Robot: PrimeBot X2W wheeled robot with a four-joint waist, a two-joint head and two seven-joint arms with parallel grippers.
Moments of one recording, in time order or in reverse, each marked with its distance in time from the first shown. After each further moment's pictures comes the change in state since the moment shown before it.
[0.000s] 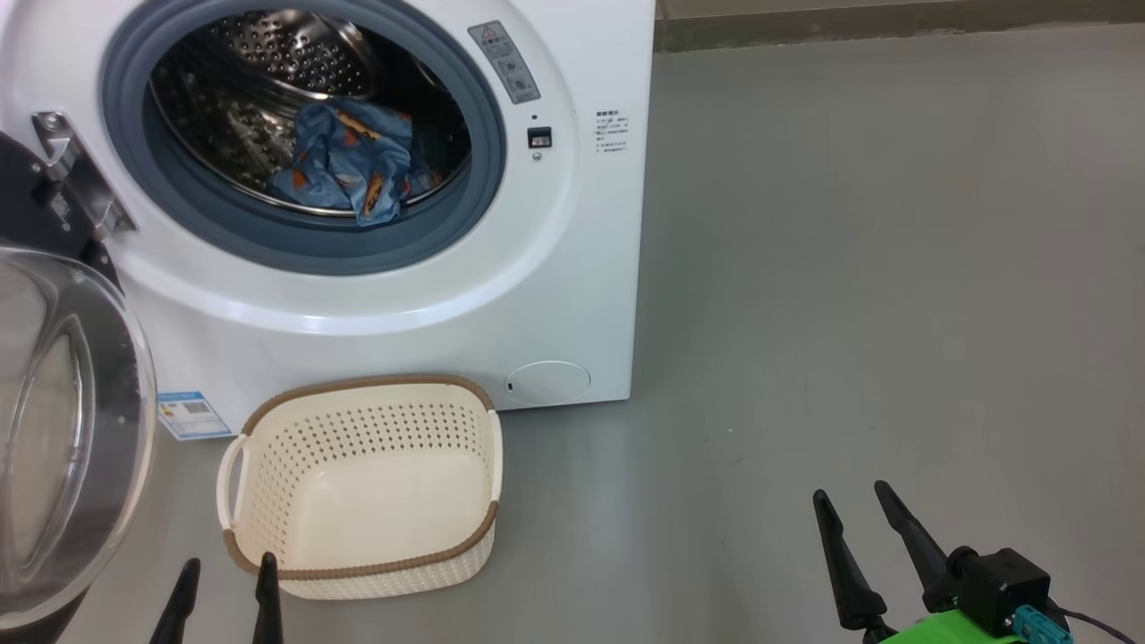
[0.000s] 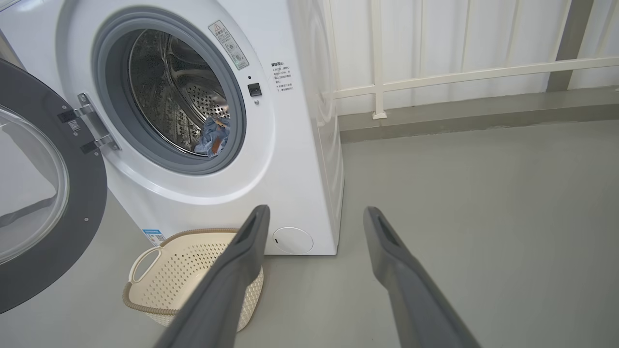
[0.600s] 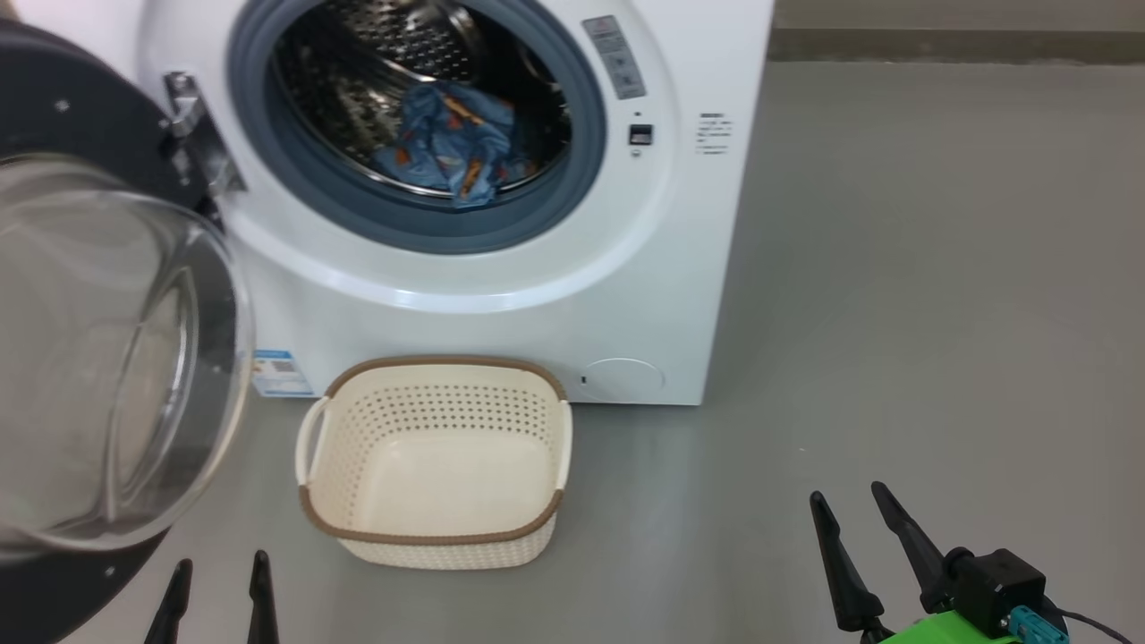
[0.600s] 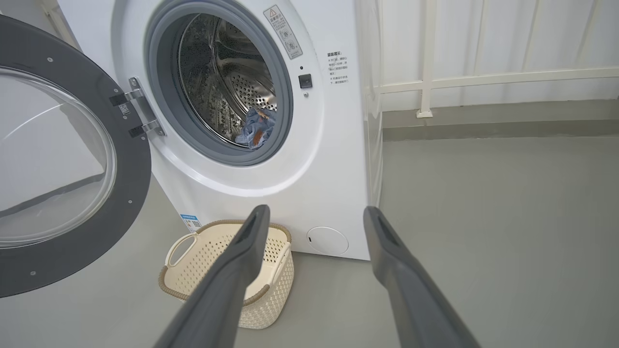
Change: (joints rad) left arm -0.002 0.000 -0.007 -0.001 -0.003 0.037 0.000; right arm 0.001 0.000 0.004 0.000 -0.010 0.000 0.000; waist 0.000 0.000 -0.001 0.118
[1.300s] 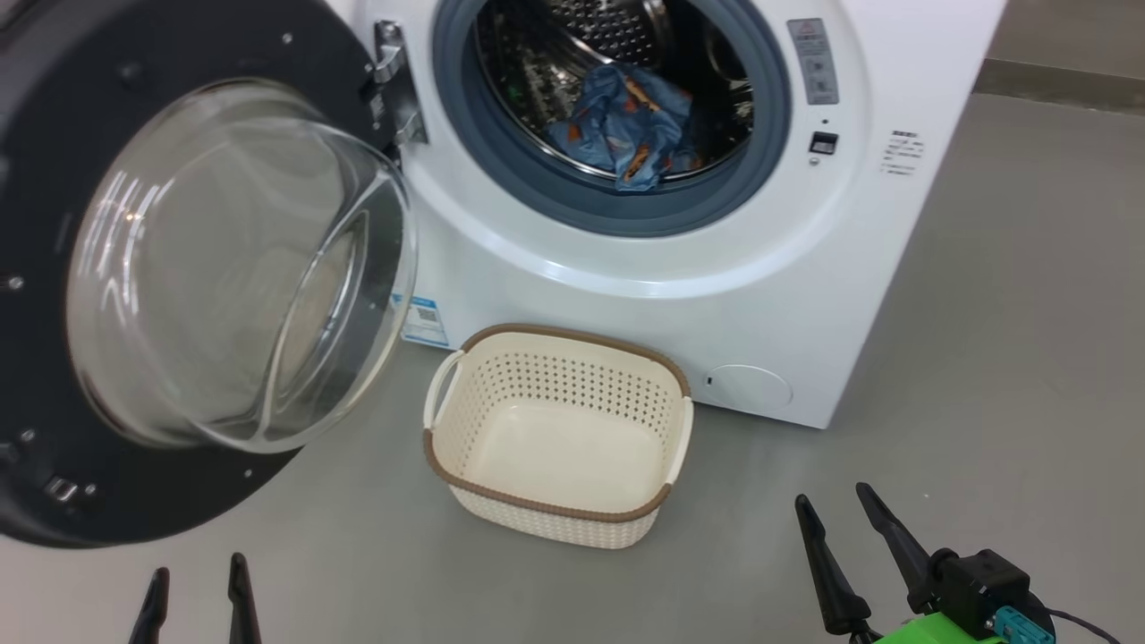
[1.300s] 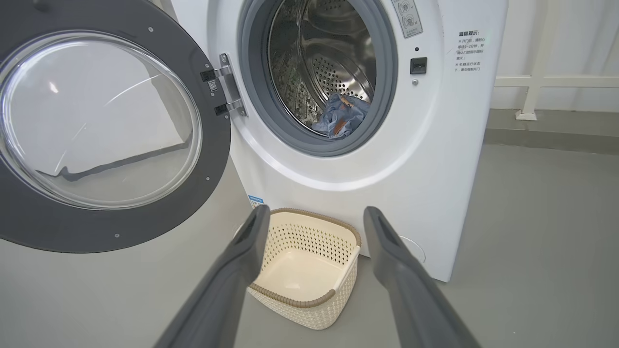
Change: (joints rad) left arm 0.001 0.000 0.007 0.005 -0.042 0.068 0.000; right arm -0.001 0.000 0.028 -0.002 -0.009 0.000 0.000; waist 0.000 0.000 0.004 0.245
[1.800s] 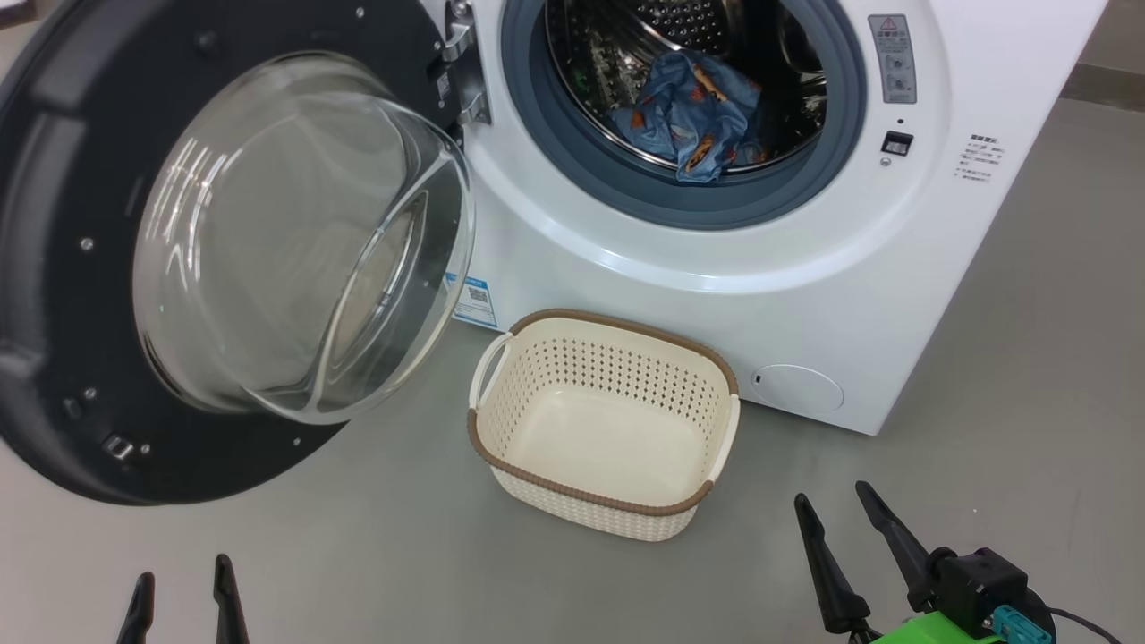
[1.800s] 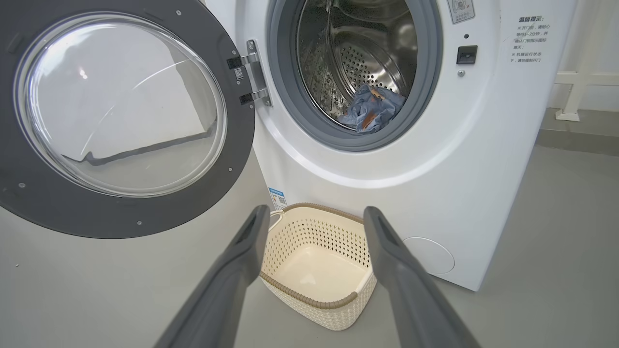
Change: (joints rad) left arm 0.000 0.000 0.016 0.004 -0.020 0.019 0.000; right arm -0.003 0.000 -0.001 0.000 -0.015 0.000 0.000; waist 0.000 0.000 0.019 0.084
